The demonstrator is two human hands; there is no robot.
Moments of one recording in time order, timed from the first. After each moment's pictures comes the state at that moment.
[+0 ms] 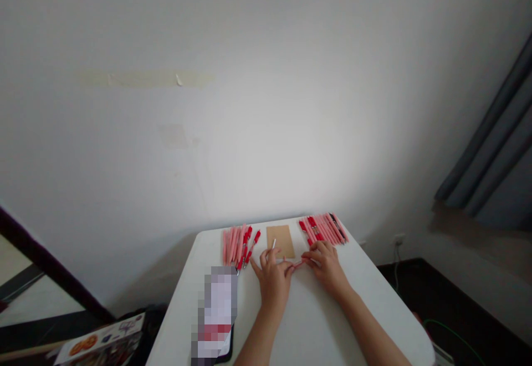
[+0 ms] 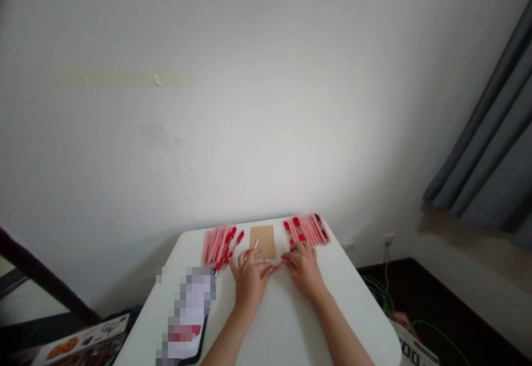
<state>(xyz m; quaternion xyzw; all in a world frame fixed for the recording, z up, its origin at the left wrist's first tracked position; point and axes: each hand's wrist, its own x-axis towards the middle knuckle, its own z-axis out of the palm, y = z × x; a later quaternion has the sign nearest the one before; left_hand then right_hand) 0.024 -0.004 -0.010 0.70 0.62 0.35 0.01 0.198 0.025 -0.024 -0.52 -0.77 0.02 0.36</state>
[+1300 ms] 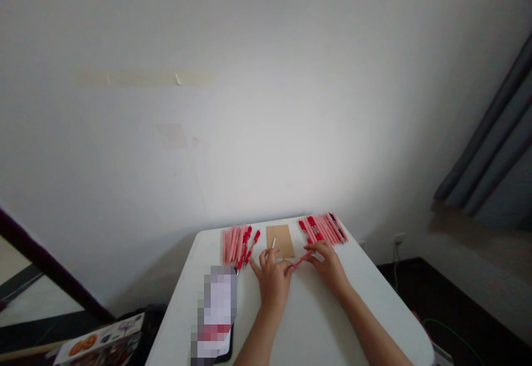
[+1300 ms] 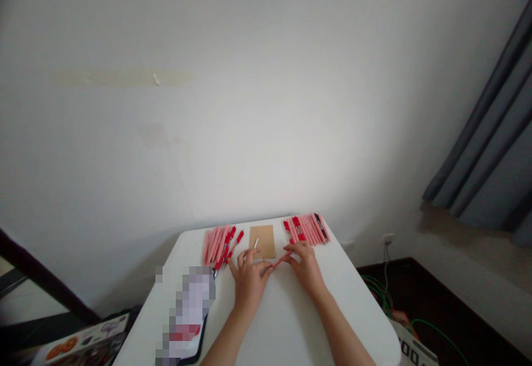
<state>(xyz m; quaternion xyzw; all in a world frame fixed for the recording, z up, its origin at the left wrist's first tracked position) 0.025 -0.005 -0.008 0.70 0.63 0.34 0.01 0.202 0.036 -0.034 -0.48 -0.69 0.16 0.52</state>
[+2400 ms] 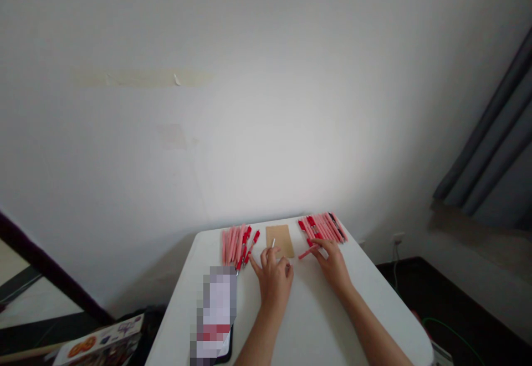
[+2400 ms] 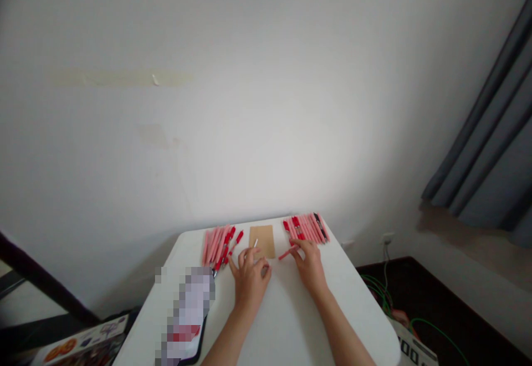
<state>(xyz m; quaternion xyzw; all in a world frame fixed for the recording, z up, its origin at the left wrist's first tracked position) 0.026 -0.004 -0.007 0.71 0.61 0.34 -0.05 0.206 0.037 -0.035 -0.53 -0.64 0.12 0.55</state>
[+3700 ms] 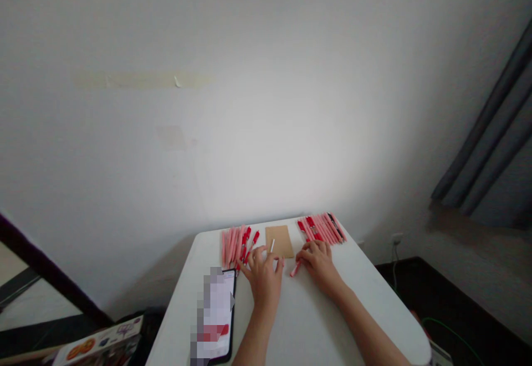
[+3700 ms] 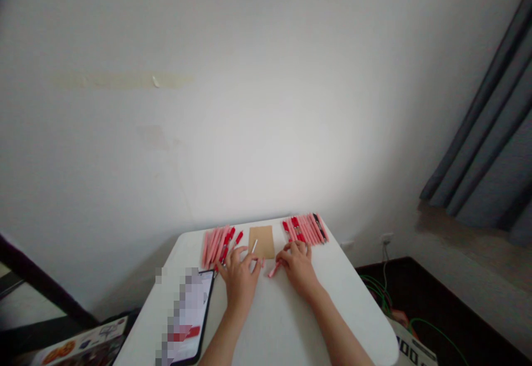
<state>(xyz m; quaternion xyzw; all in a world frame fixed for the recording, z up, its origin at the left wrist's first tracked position) 0.013 -0.003 0.003 0.64 0.68 0.36 -0.06 0.185 0.024 -0.017 -0.55 -0.78 0.00 0.30</state>
